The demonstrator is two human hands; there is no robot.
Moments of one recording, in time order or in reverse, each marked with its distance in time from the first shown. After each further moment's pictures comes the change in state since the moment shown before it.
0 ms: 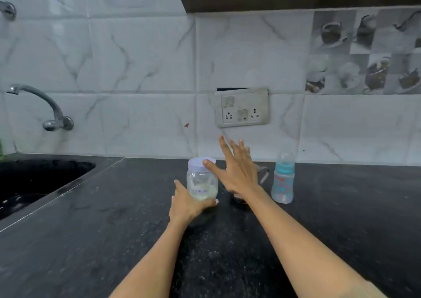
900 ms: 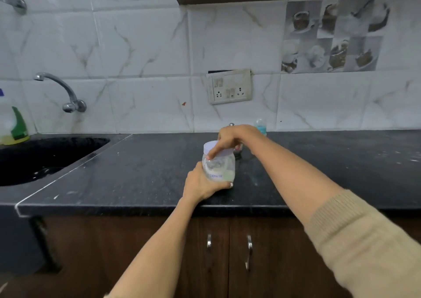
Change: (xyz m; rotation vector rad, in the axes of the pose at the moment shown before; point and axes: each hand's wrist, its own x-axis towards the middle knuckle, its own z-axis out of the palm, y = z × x) left_hand -0.178 0.009 -0.021 0.164 -0.083 0.320; right_hand -0.094 -0.064 -0.118 -0.230 -0.669 0.179
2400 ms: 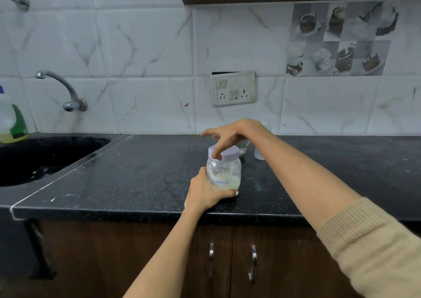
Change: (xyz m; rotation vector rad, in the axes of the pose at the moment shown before) left_hand 0.001 -0.008 0.006 -0.115 0.010 -0.009; right_hand -0.008 -0.015 -0.020 -0.078 -0.123 -0.130
